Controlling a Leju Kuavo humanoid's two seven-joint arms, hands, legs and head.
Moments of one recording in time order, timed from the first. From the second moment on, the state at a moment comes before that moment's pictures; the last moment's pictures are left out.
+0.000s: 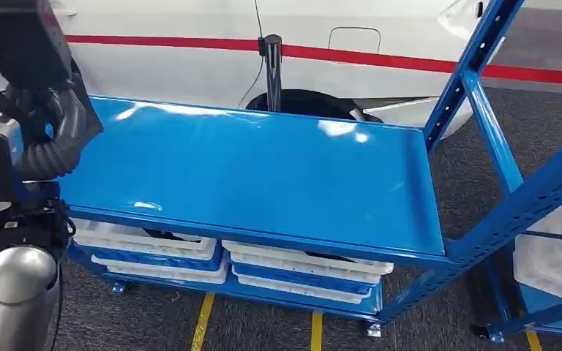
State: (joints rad) left arm -0.54 0.28 -0.49 -1.76 -0.28 0.45 0.29; right arm -0.17 -0.01 0.72 -0.26 -0.09 -0.21 0.07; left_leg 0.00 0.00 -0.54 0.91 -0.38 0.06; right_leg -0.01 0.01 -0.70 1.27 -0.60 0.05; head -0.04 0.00
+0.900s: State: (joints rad) left arm -0.55 0.29 -0.46 -1.77 -0.23 0.46 0.27; right arm -0.18 -0.02 0.70 -0.26 -0.16 -0.12 0.02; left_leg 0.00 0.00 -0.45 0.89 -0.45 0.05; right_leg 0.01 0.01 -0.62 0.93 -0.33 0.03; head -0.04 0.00
